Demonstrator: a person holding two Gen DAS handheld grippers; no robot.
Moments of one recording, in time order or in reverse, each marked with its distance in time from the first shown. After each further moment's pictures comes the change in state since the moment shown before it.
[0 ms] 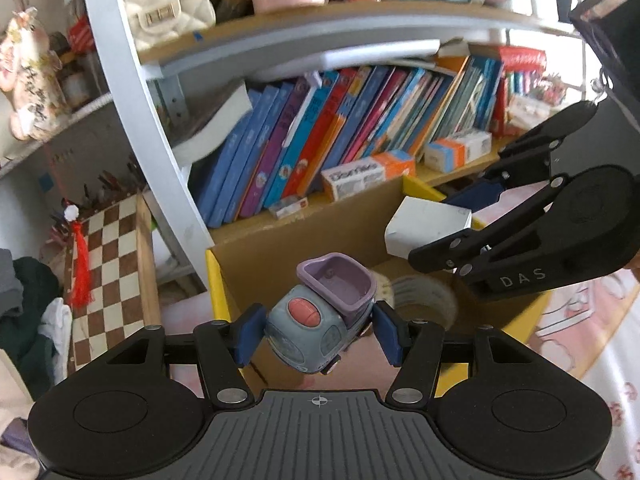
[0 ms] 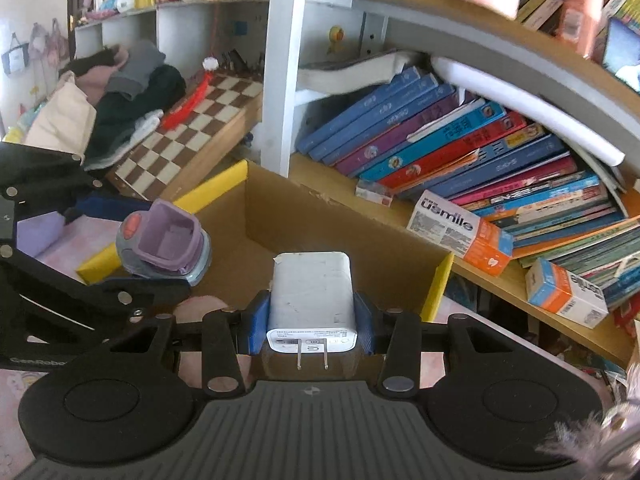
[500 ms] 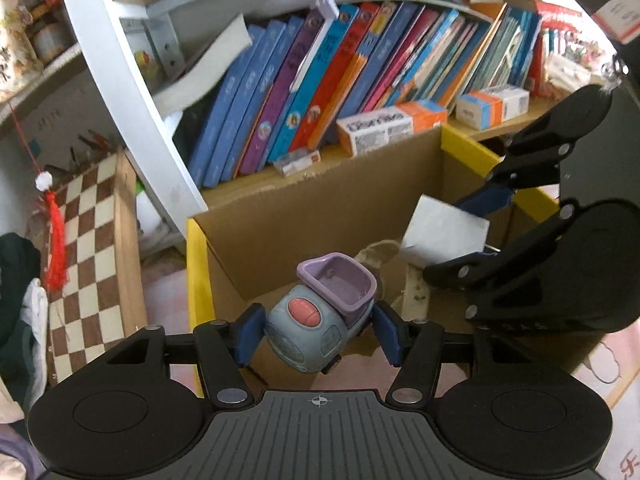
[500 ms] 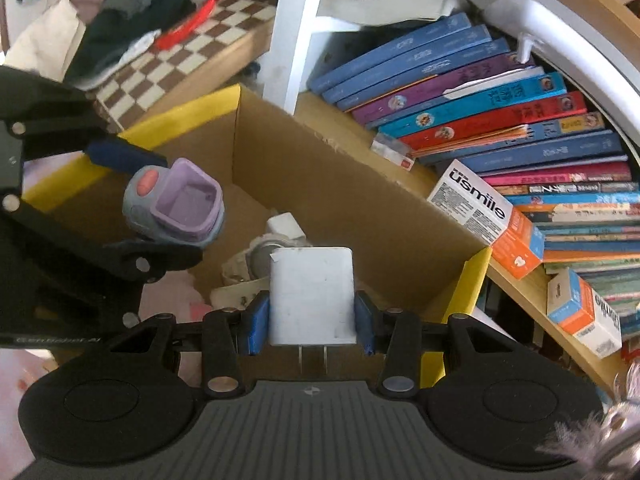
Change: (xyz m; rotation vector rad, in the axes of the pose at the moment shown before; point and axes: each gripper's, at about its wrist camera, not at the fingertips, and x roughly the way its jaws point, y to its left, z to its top) left arm 0.067 0.001 0.005 -0.023 0.148 0.026; right arm 0.070 -0.003 0.000 -0.158 0.164 -0.001
